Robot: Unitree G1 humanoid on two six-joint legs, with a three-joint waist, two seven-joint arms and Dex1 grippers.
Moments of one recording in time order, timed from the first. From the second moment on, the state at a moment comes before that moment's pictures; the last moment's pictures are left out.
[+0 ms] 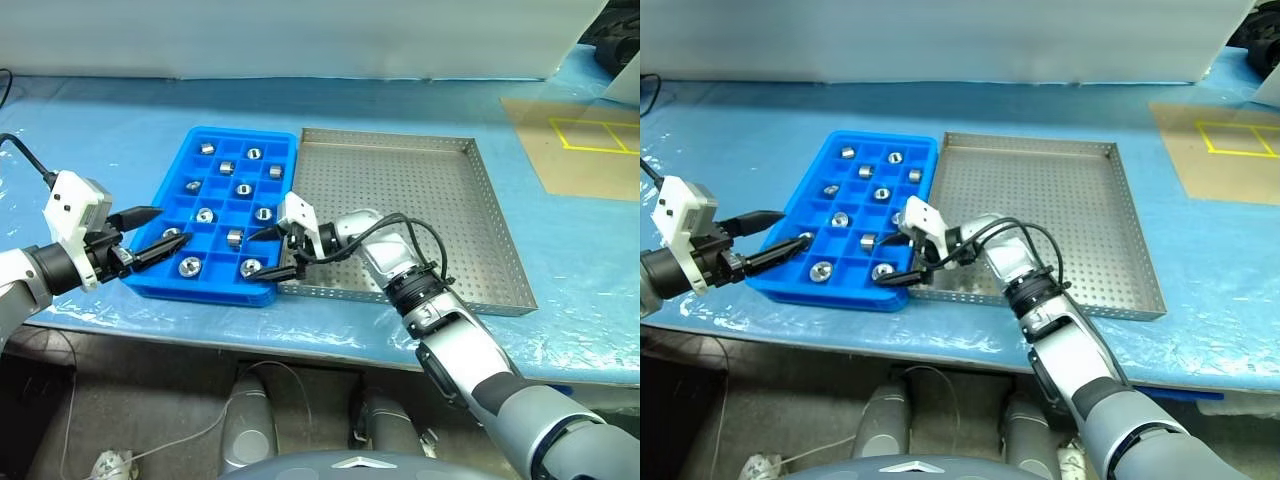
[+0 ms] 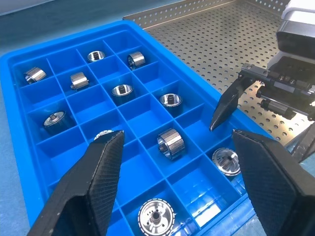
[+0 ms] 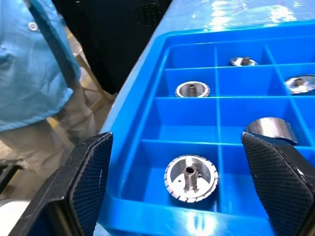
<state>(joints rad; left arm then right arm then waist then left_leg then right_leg) -0.05 0.88 0.54 -0.50 -0.70 0.85 -0.79 -0.88 -0.08 0.31 0.61 0.11 0.18 1.23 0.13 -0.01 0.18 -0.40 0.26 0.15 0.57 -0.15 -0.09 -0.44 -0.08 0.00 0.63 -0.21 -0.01</state>
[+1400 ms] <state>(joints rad) -0.46 0.64 0.11 0.01 -0.44 0.48 -0.84 -0.64 -0.42 0.11 0.04 0.23 0.51 0.92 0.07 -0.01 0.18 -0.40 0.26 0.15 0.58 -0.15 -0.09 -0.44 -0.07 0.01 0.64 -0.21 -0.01</state>
